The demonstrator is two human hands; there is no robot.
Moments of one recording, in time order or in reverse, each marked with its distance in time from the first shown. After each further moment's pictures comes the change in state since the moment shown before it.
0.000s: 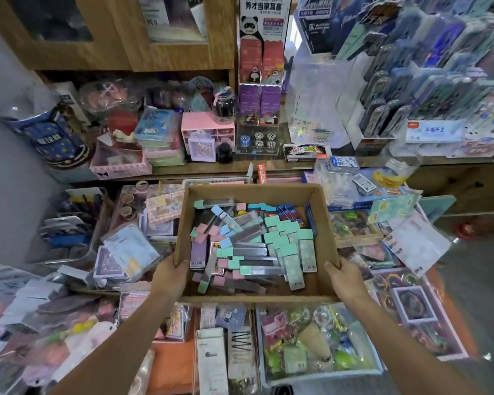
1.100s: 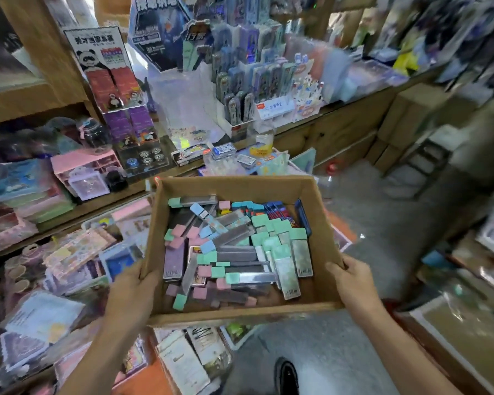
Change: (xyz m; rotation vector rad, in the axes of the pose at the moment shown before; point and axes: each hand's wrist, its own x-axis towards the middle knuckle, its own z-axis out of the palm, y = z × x) left_hand -0.136 0.075 -0.026 0.107 -0.357 0.395; right_hand -0.239 0.053 -0.102 0.352 0.494 0.137
